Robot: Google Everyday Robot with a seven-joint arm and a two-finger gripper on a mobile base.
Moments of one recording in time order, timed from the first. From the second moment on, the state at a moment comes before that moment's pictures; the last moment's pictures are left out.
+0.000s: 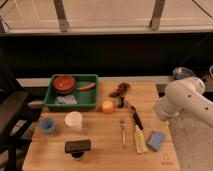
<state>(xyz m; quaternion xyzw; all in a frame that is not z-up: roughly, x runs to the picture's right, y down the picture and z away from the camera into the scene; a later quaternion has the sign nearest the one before) 0.248 0.158 0.695 -0.30 -0.06 0.01 0.95</state>
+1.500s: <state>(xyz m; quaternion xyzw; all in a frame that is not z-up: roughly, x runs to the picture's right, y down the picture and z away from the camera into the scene) 0.104 0.230 0.784 -0.29 -0.21 -0.36 0.86</state>
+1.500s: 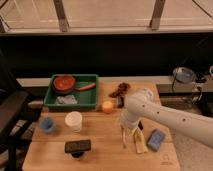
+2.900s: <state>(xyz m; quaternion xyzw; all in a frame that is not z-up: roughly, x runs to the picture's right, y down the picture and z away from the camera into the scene) 0.117 0.256 0.812 -0.35 -0.21 -0.35 0.84</state>
